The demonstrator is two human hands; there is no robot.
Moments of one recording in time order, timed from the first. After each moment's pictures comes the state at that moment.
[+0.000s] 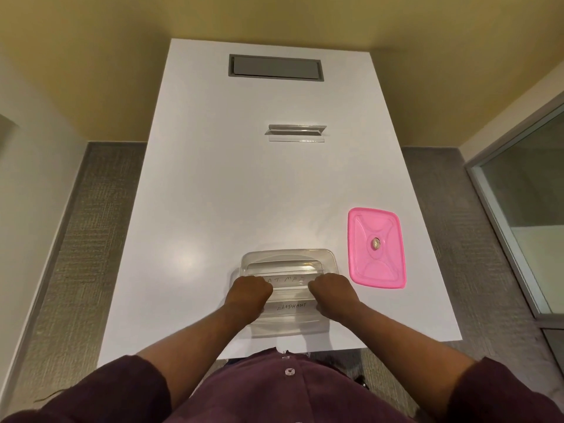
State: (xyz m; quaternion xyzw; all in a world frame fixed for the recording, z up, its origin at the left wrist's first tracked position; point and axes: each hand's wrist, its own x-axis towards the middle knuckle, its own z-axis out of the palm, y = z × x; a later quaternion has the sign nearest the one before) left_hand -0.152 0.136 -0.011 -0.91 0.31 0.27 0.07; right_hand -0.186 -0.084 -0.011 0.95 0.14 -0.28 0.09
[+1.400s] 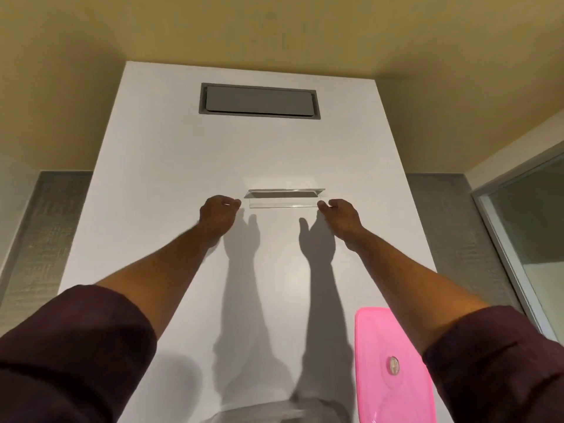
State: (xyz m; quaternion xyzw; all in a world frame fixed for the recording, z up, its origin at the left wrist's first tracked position) left_hand 0.286 0.087 -0.050 -0.80 -0.20 0.20 -0.53; right_hand 0.233 -0.202 -0.030 0.82 -0.31 -0.15 -0.46
